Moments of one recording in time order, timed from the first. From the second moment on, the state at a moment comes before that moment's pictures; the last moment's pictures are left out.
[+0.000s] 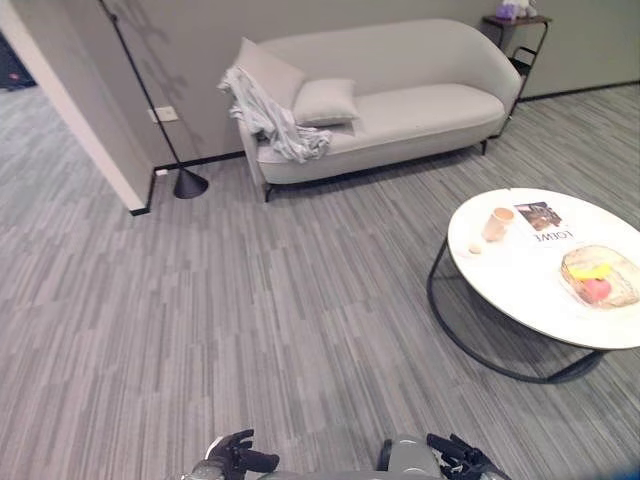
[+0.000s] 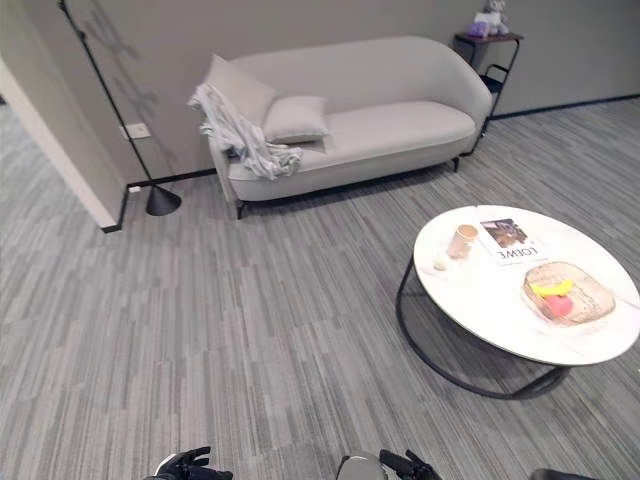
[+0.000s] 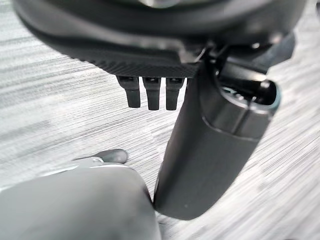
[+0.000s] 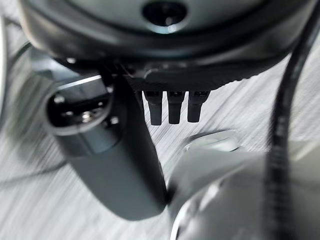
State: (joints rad) left arm -0.09 0.17 -0.26 1.40 -0.18 -0.10 -0.01; right arm -0.05 -0.23 -0.03 1.40 0.61 -0.05 -0.01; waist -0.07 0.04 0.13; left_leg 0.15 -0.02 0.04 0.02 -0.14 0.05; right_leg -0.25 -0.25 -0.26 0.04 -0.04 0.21
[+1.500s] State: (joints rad) left arm -0.05 0.23 -0.23 1.29 -0.30 -0.09 0.06; right arm -0.06 -0.21 0.19 1.09 0.40 -0.03 -0.12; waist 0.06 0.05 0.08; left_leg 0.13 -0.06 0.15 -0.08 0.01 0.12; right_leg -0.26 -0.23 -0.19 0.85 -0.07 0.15
